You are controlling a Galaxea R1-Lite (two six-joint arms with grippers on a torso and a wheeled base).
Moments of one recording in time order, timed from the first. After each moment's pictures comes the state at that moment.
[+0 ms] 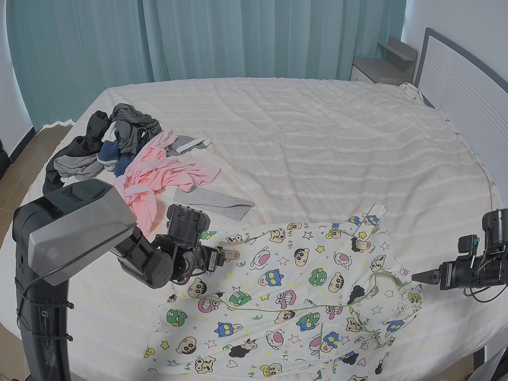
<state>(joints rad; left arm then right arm) -0.43 2.31 -1.04 -0.56 0.25 -0.07 -0.12 1.56 -0.38 -0.36 0.35 0.02</state>
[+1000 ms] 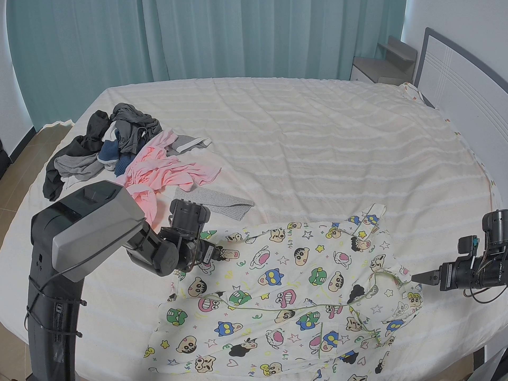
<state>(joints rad) -0.38 2.42 -1.22 -0.51 0.33 0.13 -0.12 1.56 -0.38 -0.36 0.35 0.03</state>
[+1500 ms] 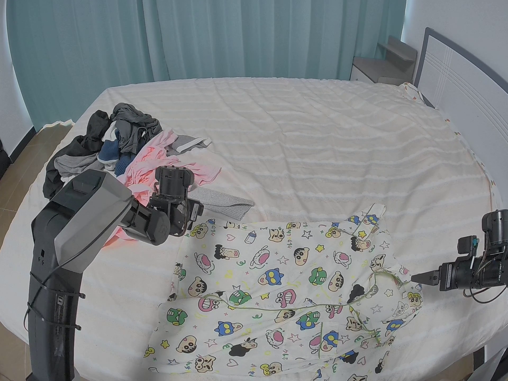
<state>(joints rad) -0.29 2.47 -1.50 -0.52 0.45 0.16 -0.12 1.56 -0.38 -0.36 0.35 0.03</state>
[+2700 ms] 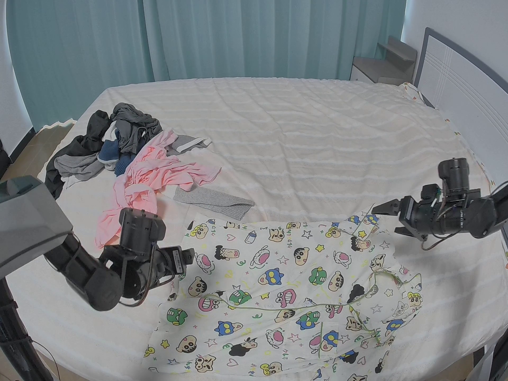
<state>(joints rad) -0.40 2.00 -0.65 -0.69 0.31 -0.41 0.07 1.86 -0.87 -0.35 0.36 0.54</state>
